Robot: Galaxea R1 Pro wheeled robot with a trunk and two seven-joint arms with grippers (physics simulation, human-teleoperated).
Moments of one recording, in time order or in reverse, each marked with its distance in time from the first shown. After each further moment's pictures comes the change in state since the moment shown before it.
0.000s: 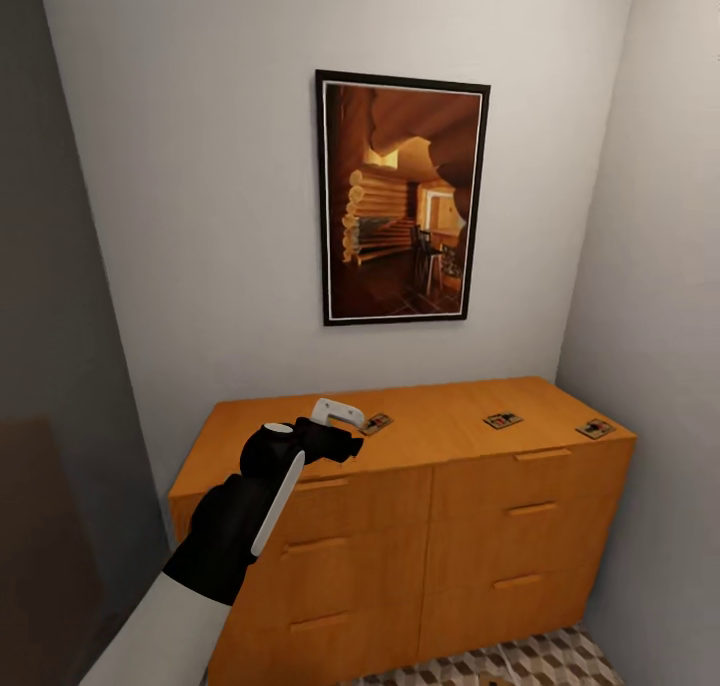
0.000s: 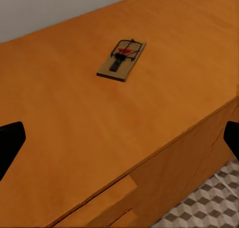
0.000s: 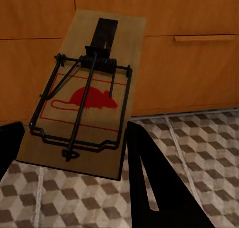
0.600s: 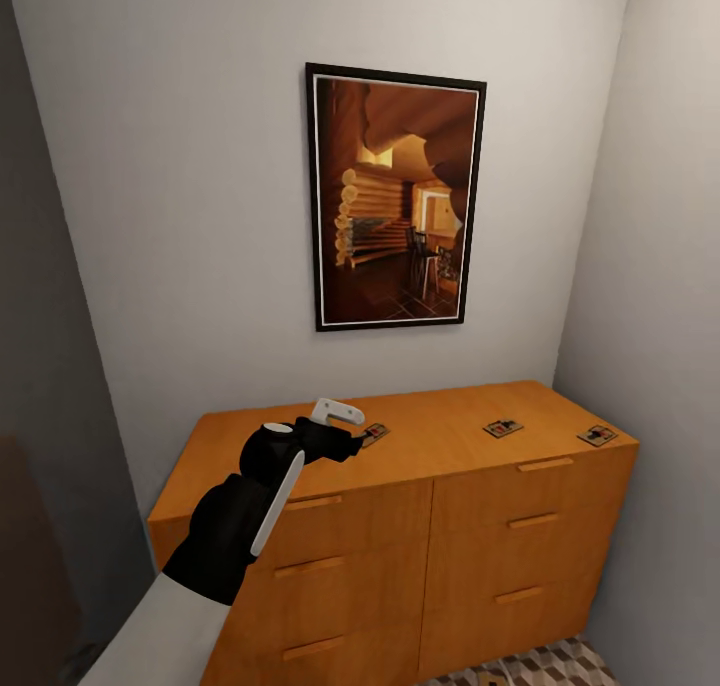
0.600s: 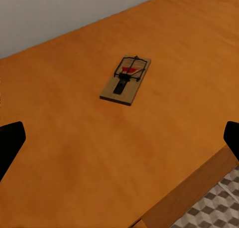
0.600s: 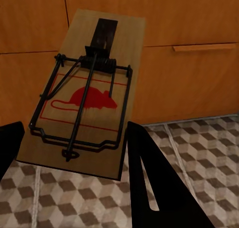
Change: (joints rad) left arm 0.000 0.001 0.000 -0.003 0.000 -0.001 0.000; right arm 0.000 0.002 0.001 0.000 0.000 0.000 0.000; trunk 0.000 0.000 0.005
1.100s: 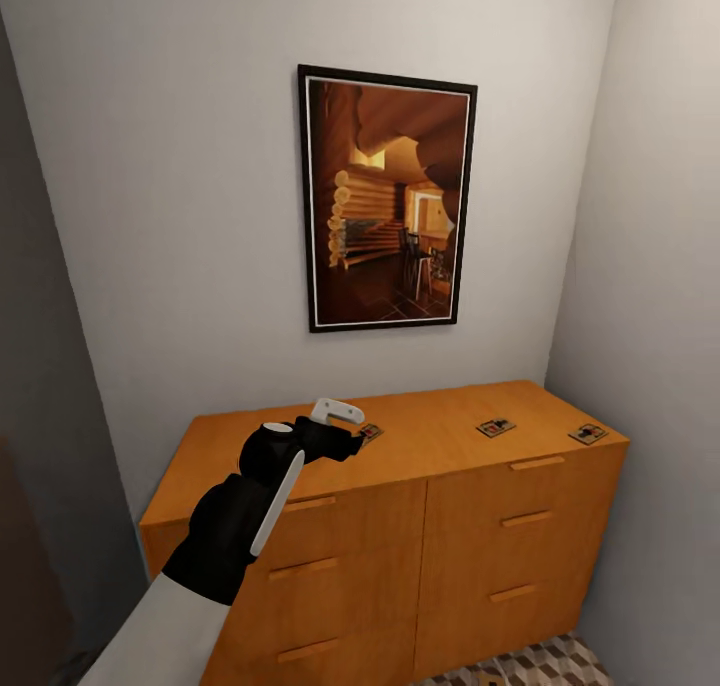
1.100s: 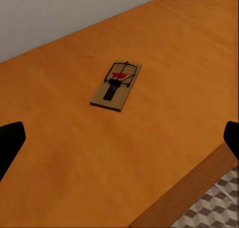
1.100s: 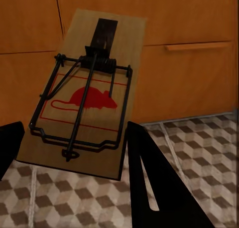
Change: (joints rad) left arm 0.000 0.000 -0.001 -0.005 0.000 0.001 0.000; right arm 0.000 0.000 0.000 0.000 0.000 0.000 0.000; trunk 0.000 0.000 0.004
